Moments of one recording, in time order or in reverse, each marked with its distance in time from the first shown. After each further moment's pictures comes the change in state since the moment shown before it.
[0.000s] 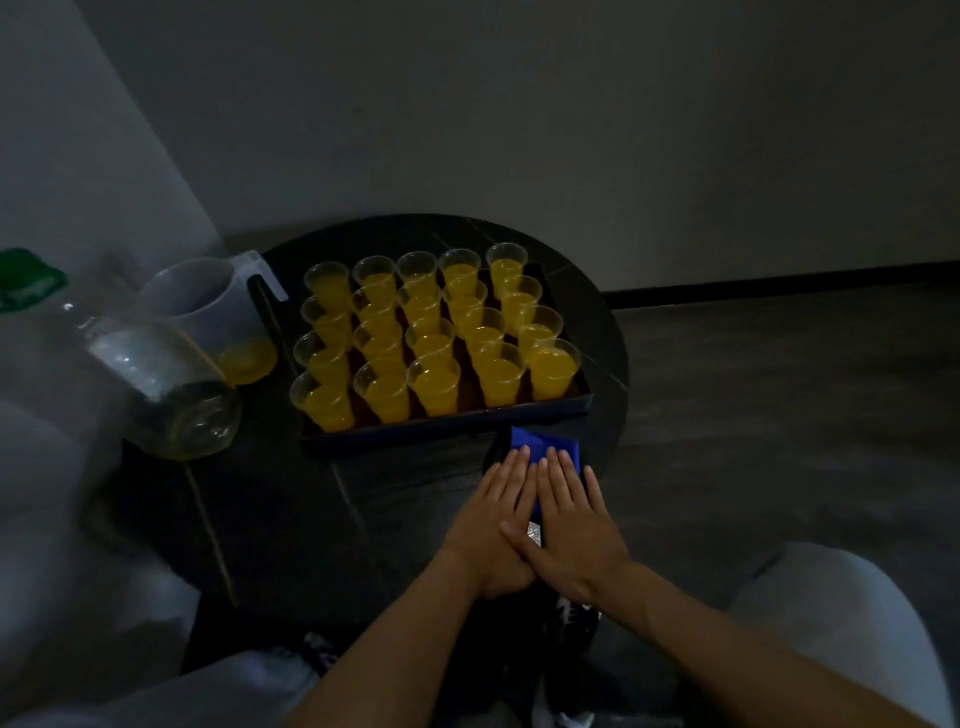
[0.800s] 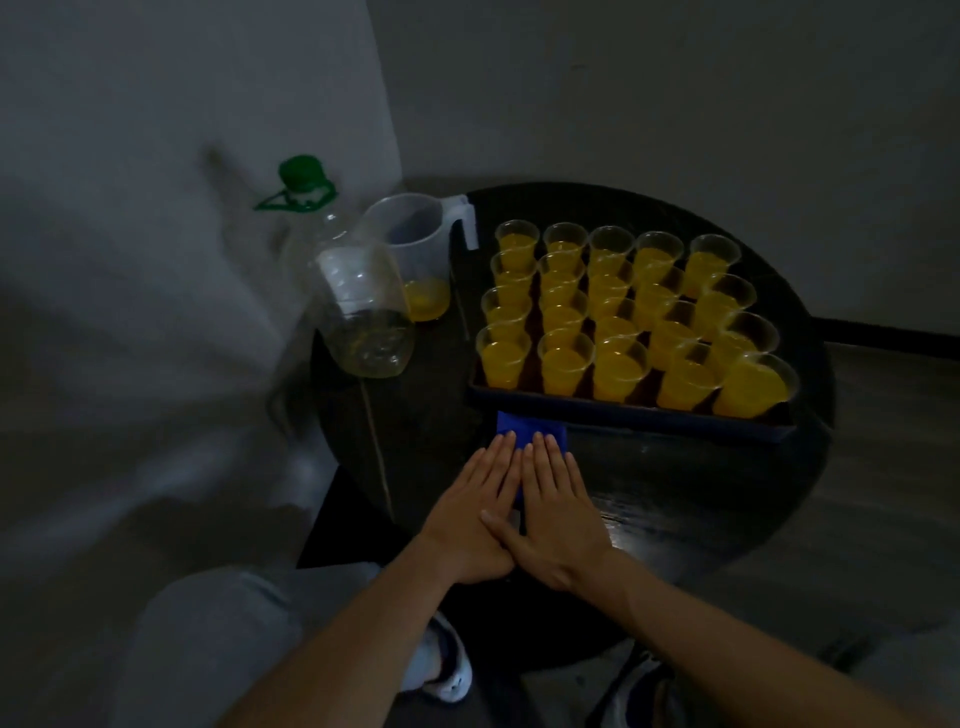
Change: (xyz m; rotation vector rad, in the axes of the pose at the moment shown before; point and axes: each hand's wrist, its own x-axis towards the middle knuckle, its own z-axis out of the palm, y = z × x) left_hand -0.133 -0.126 0.012 0.038 -0.012 -0.338; right_hand 0.050 -0.171 0.026 -0.023 -0.076 -0.340
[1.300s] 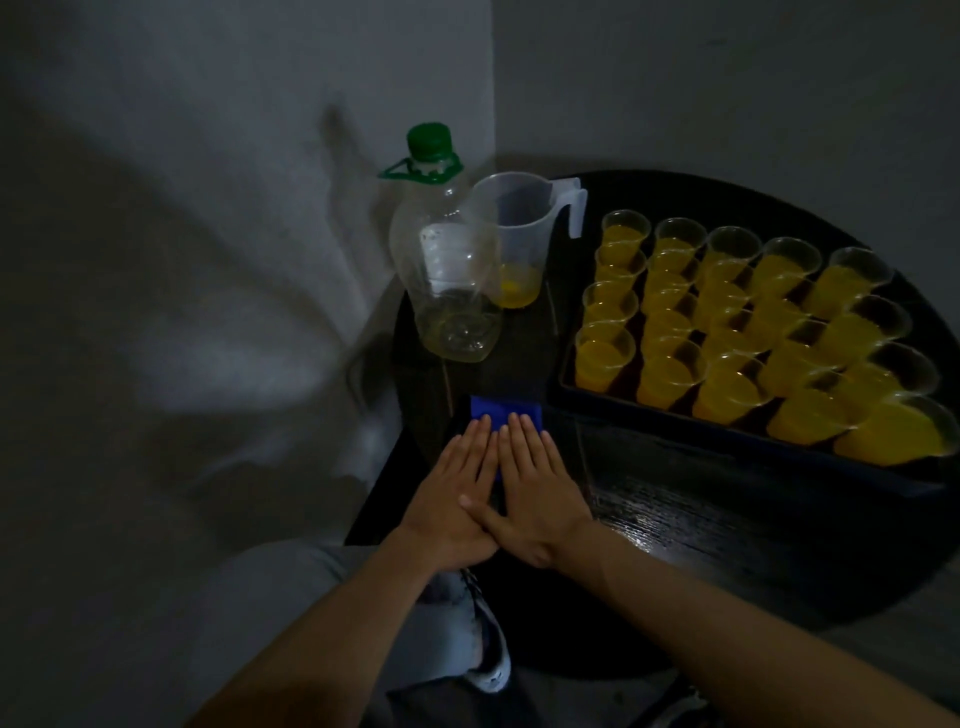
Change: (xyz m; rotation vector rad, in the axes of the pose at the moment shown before) left_hand -0.057 -0.080 0.006 -0.040 0.044 -0.244; right_hand 0.063 -0.085 0.006 -0.105 -0.085 -0.252
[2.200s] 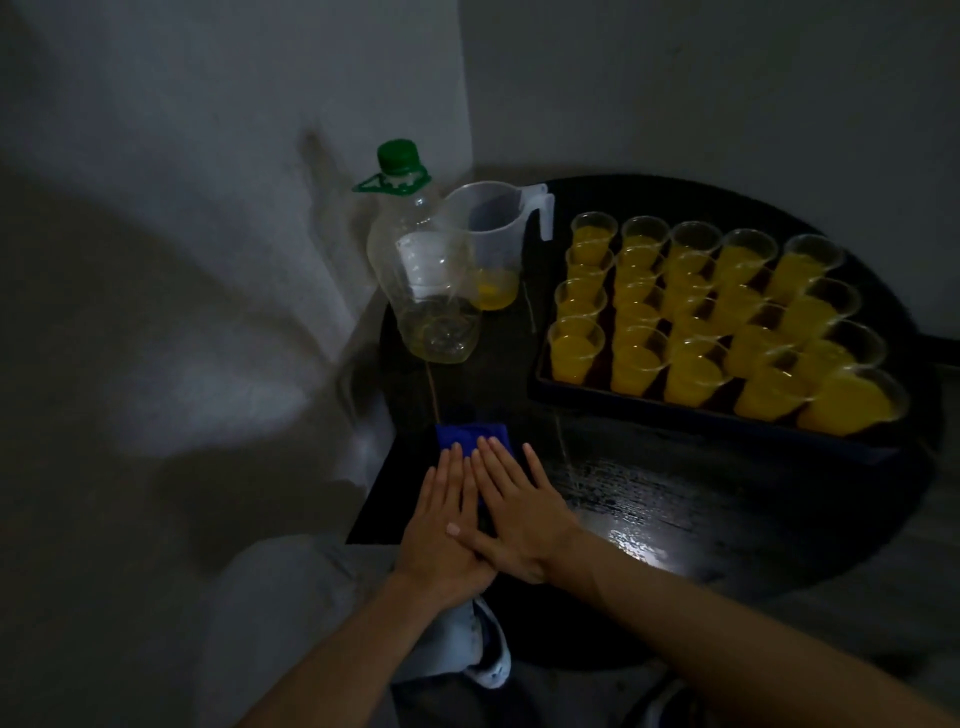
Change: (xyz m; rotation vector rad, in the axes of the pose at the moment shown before) left_hand -0.032 0.033 0.026 -0.123 0.050 -0.175; right_hand -0.028 -0.001 0.011 0.013 -0.012 -0.115
